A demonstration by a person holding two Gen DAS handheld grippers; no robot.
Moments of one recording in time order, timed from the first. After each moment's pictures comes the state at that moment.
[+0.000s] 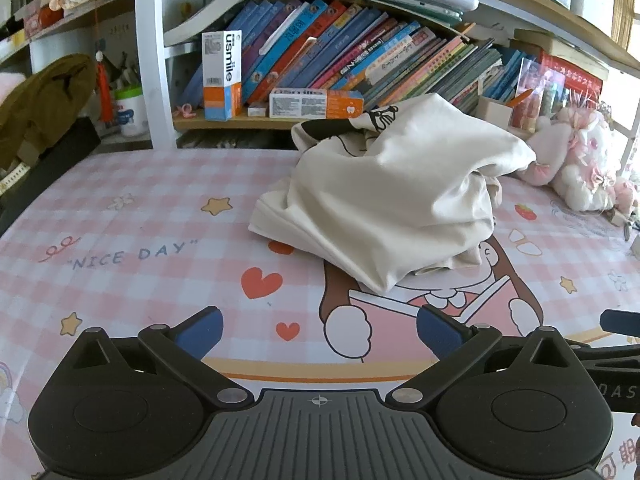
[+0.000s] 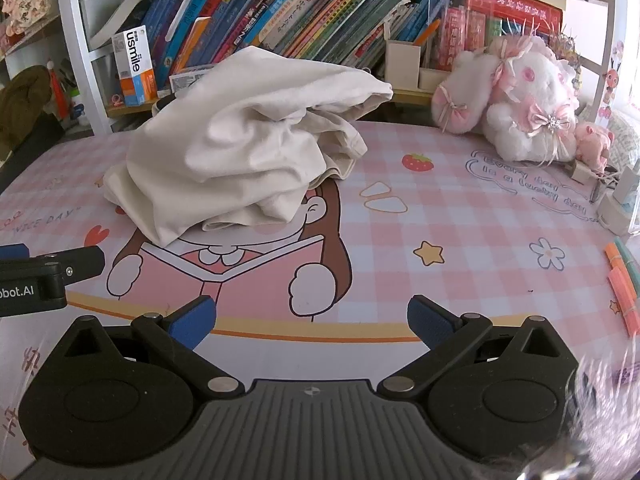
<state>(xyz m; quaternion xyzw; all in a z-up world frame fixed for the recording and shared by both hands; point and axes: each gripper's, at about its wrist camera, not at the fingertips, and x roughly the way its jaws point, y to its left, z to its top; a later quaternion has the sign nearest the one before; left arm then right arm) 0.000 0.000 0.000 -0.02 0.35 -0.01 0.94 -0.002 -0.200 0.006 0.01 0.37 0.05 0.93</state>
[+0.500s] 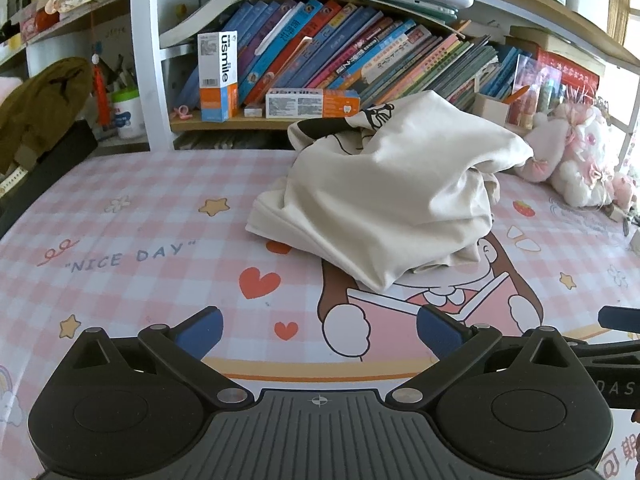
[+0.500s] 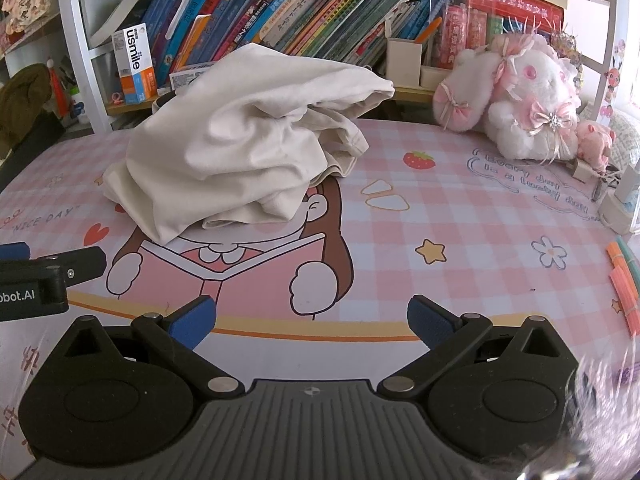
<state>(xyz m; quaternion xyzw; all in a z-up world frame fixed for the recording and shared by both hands) 0.001 0.000 -0.001 -0.02 0.35 -0.01 0.94 -0.001 -0.199 0.004 0.01 0.38 0.05 0.93</state>
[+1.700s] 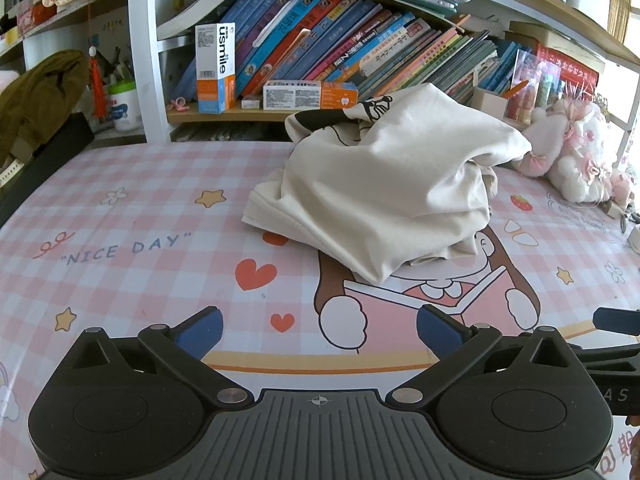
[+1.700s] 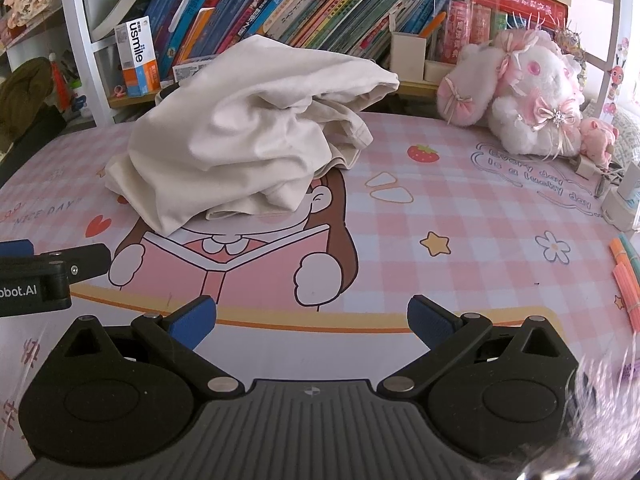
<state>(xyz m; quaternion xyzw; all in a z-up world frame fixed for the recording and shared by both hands) 0.000 0.000 -0.002 -0.02 0.36 -0.01 0.93 -0.002 -0.197 0.002 0.01 0.38 0.06 0.92</state>
